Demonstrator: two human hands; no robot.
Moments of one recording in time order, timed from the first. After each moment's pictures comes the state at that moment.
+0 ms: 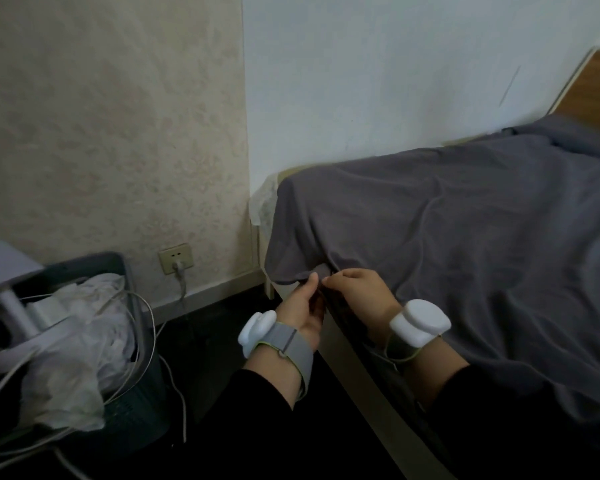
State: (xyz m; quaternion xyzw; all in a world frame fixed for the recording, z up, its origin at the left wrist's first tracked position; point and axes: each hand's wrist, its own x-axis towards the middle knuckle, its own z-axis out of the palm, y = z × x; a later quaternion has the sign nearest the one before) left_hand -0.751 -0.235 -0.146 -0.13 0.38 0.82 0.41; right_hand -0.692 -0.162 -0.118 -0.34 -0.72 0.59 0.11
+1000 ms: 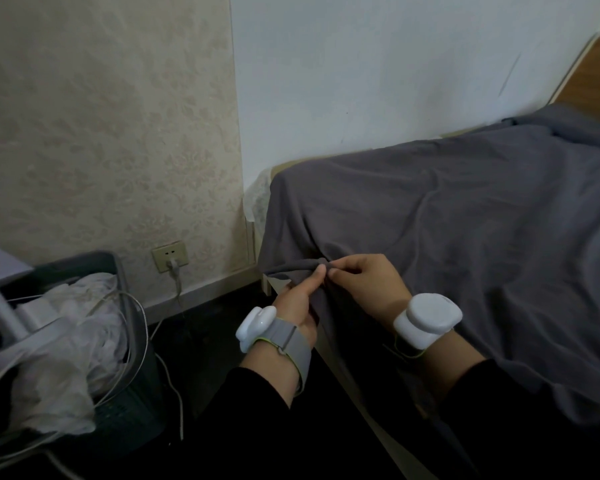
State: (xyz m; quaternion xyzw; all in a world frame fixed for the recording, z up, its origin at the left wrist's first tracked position) left_hand -0.757 -0.221 -0.161 -0.06 0.43 0.80 0.42; right_hand -0.686 -0.136 -0.116 -0.27 -0.82 0.48 0.16
